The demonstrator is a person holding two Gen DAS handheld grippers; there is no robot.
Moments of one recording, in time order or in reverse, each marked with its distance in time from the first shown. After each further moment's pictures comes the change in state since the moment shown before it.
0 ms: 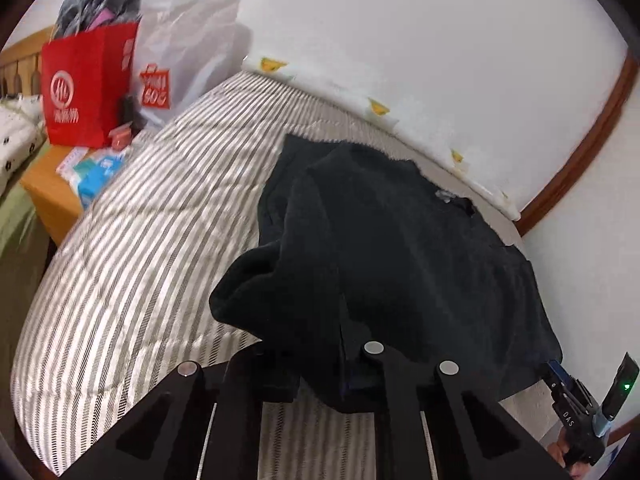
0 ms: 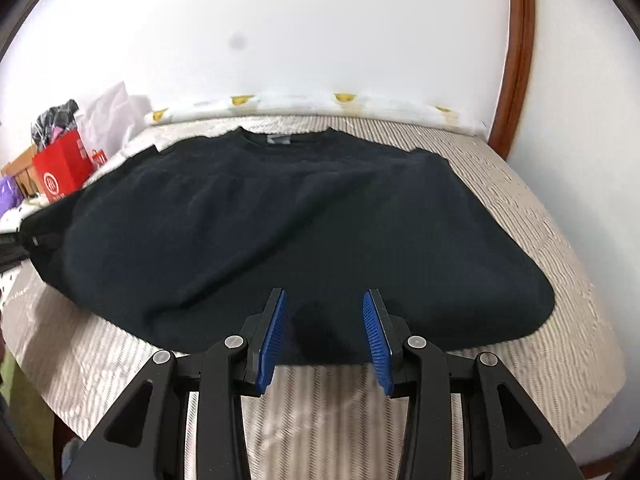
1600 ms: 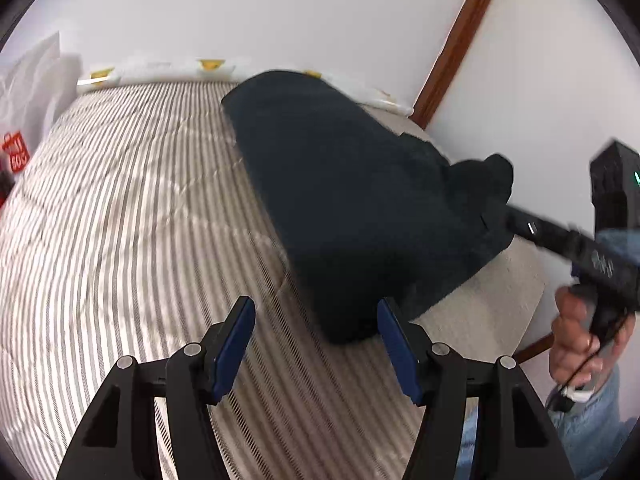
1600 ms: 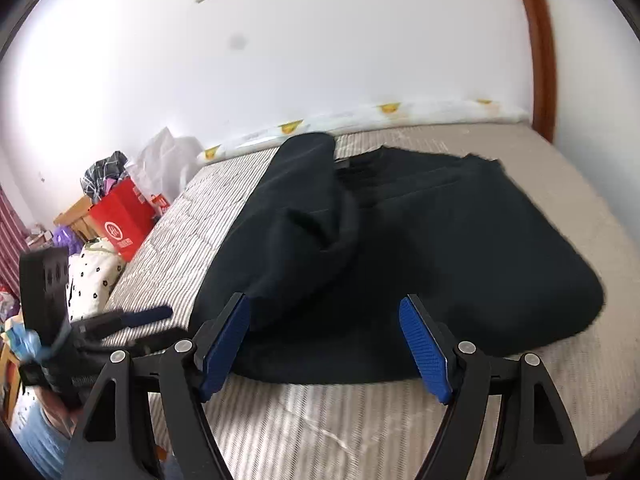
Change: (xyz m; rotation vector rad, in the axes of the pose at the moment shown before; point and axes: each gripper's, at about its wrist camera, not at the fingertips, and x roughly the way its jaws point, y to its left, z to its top) left arm 0.018 -0.081 -0.051 0.402 0.159 -0.252; right arm -0.012 0.024 0.033 0.151 -0.001 0.268
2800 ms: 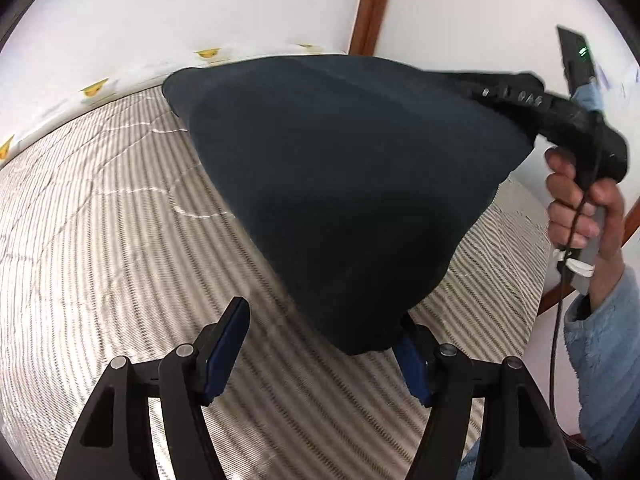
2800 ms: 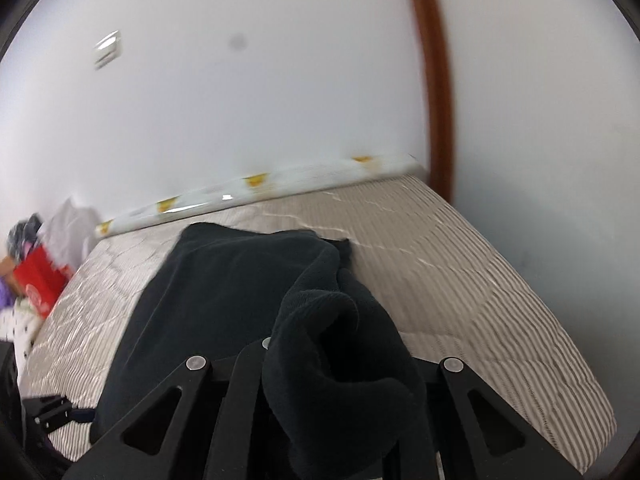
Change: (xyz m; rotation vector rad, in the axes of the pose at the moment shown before) left arm 0.087 -0.135 0.025 0.254 0.112 -0.008; right arm -0.027 -0.175 0.041 0.111 -0.225 -0.268
